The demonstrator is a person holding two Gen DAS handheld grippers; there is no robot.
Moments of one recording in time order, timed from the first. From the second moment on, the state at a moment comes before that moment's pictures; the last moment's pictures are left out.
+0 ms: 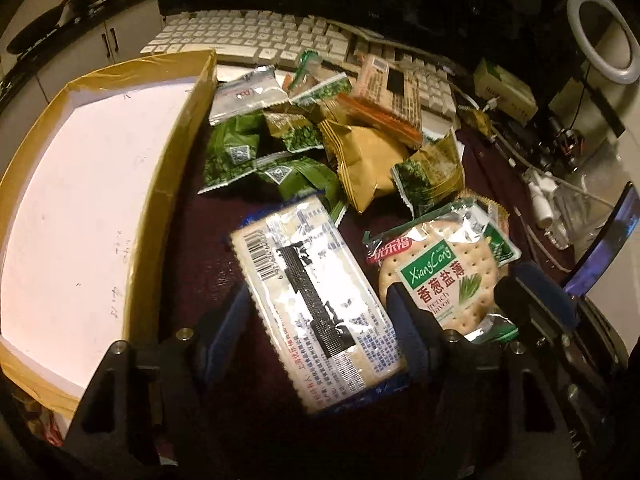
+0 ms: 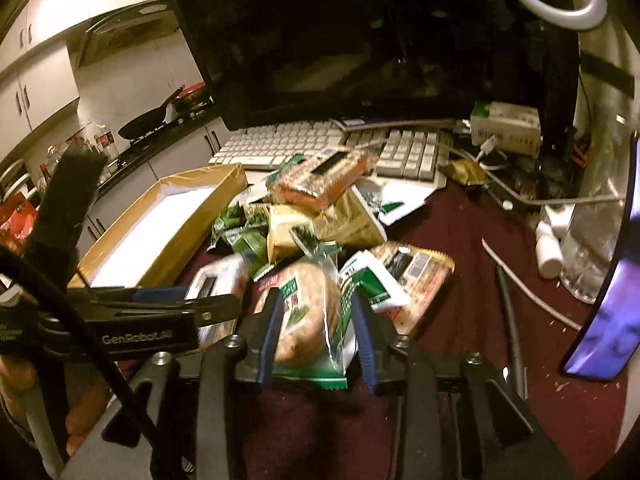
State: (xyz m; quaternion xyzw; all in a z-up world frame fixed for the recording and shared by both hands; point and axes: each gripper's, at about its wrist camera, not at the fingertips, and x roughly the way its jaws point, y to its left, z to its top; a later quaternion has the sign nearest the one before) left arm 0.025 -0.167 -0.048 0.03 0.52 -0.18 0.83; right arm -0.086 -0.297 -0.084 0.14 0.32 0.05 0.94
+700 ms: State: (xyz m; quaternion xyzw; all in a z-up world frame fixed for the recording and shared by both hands) left arm -0.002 -0.109 -0.008 -0.06 0.43 -0.19 0.88; right arm -0.055 -0.257 -0.103 0.07 0.39 0.04 0.92
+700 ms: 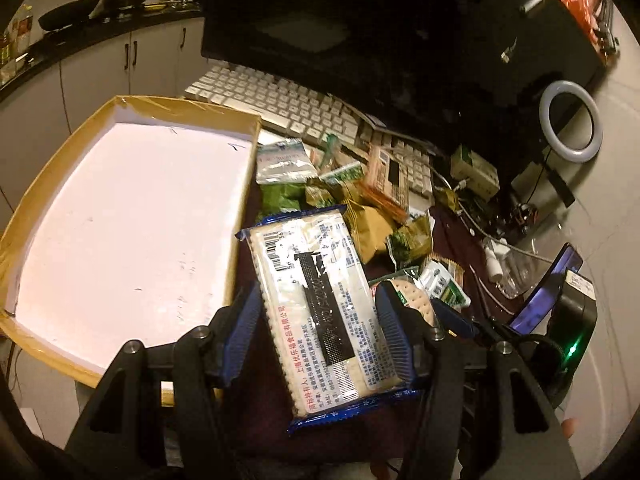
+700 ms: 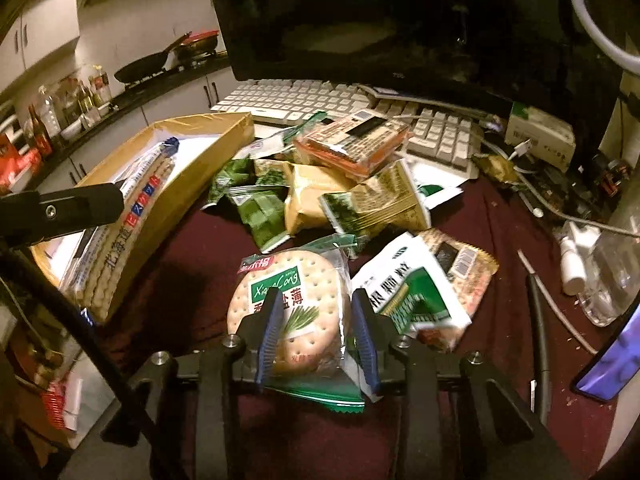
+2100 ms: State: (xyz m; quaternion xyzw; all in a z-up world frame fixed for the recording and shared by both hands) left arm 0.036 0.037 -0.030 -0.08 0.43 -0.04 0.90; right arm 0.018 -0.092 -0.062 0.01 0.32 0.23 0.92
